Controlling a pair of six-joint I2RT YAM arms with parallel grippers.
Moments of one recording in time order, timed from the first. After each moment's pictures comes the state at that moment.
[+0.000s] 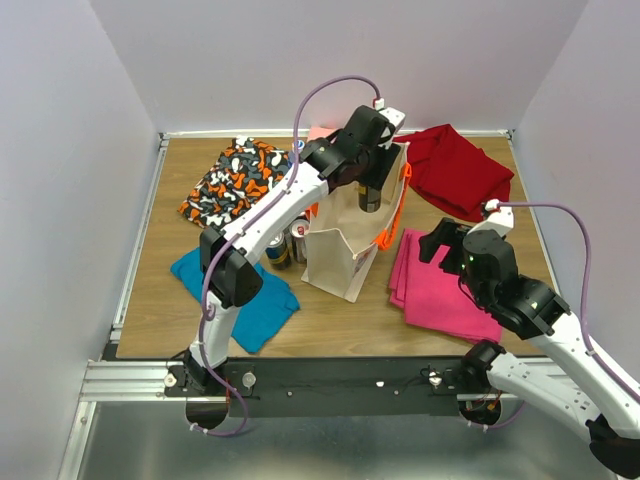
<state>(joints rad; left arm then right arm) -0.77 2.09 2.26 -0.82 -0.12 -0.12 0.69 0.69 0.84 -0.65 0.56 0.63</state>
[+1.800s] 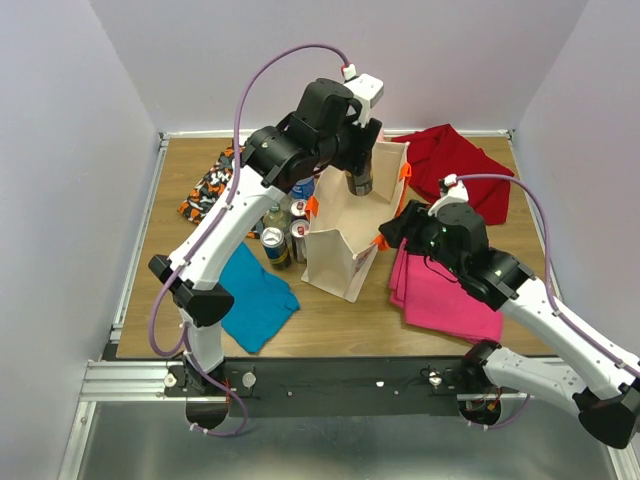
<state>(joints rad) -0.77 1.85 2.36 -0.98 -0.09 -0.10 0.69 0.93 0.91 -0.38 0.22 0.67</state>
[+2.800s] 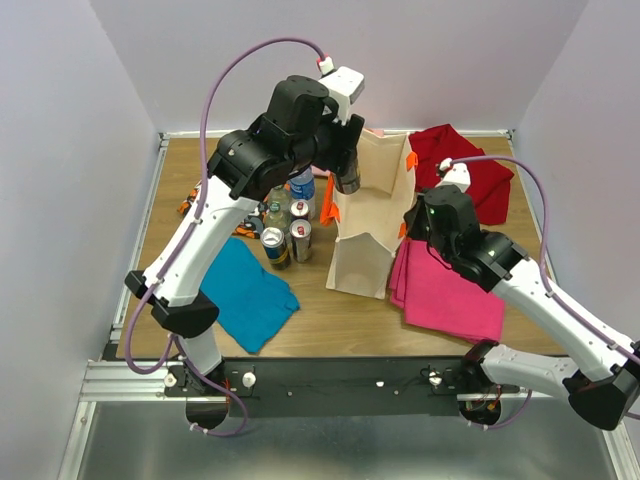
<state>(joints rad) -0.77 1.74 2.36 -1.04 -0.12 -0.10 0.69 1.07 1.07 -0.52 0.45 0.55</state>
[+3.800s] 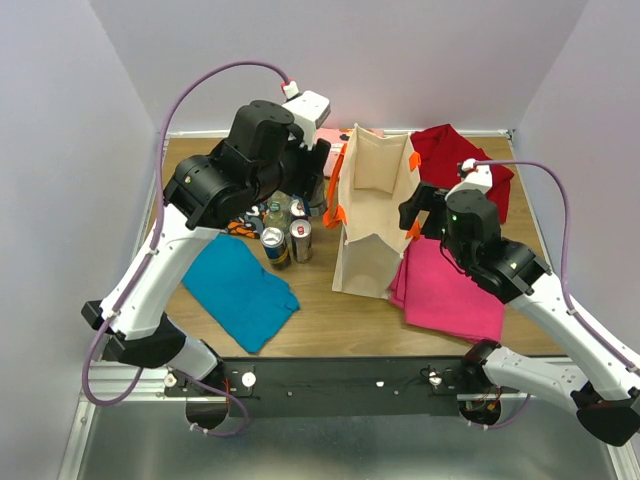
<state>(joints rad) -0.77 1.50 2.12 -1.12 -0.17 -0.10 0.68 0.96 1.07 -0.52 0.50 0.52</state>
